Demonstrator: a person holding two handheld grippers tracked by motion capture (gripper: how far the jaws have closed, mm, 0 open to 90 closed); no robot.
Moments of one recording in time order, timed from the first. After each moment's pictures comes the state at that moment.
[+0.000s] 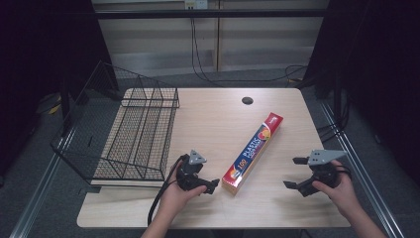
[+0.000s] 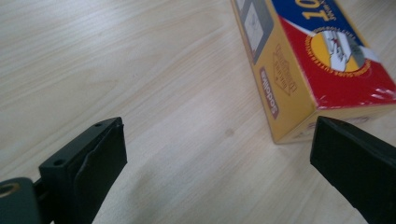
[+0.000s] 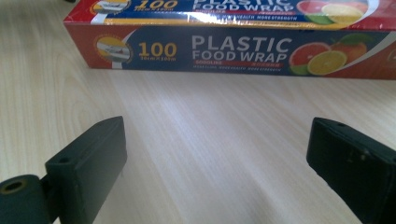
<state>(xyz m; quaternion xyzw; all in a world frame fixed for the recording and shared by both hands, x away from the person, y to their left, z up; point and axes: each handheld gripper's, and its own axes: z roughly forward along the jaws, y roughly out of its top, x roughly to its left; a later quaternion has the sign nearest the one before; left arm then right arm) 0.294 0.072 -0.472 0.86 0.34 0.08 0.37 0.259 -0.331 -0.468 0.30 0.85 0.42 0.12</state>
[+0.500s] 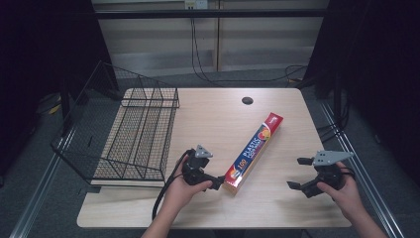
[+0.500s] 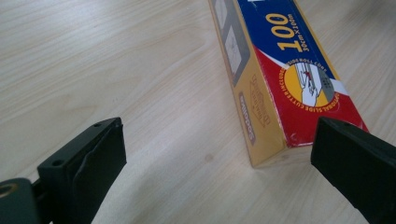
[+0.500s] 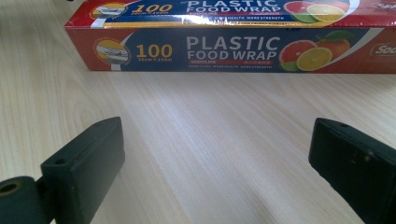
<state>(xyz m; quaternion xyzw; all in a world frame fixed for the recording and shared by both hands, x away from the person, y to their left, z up) 0.304 0.053 -0.458 0.87 0.33 0.06 0.37 0.252 -0.339 -0.465 0.32 0.84 0.43 0.13</state>
